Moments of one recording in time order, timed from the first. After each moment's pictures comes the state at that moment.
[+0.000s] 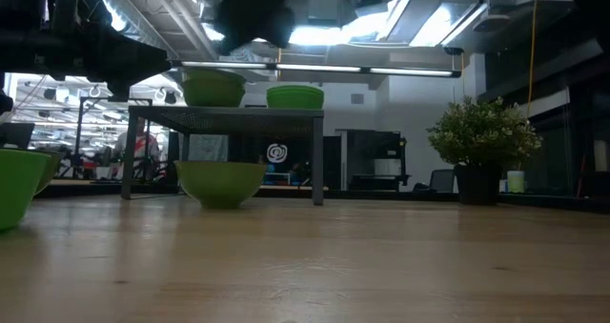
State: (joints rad) left arm 0.22 0.01 0.01 0.08 -0.03 -0.15; right arm 0.23 2.19 2.19 -1.00 -0.08 0.11
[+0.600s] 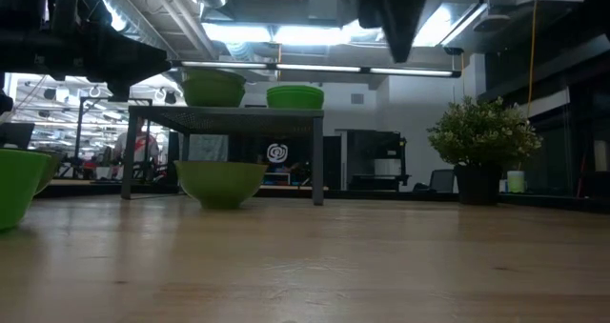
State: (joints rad) left arm 0.22 0.01 0.01 0.08 -0.03 -0.15; right arm 0.31 2.14 2.19 -1.55 -0.04 0.47
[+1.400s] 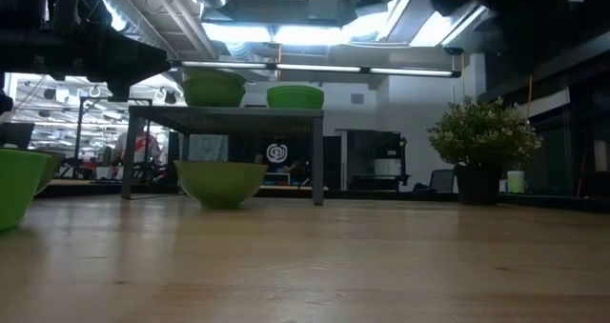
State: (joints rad) left arm 0.22 0.01 0.01 0.08 -0.03 -0.15; right arm 0.35 1.59 1.42 -1.34 0.03 1.09
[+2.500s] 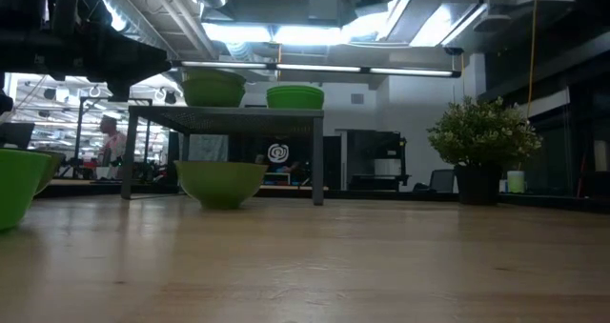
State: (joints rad) left arm 0.22 0.01 0.01 0.08 -0.03 -0.15; right arm 0.74 1.63 1.24 -1.12 -0.10 1.71
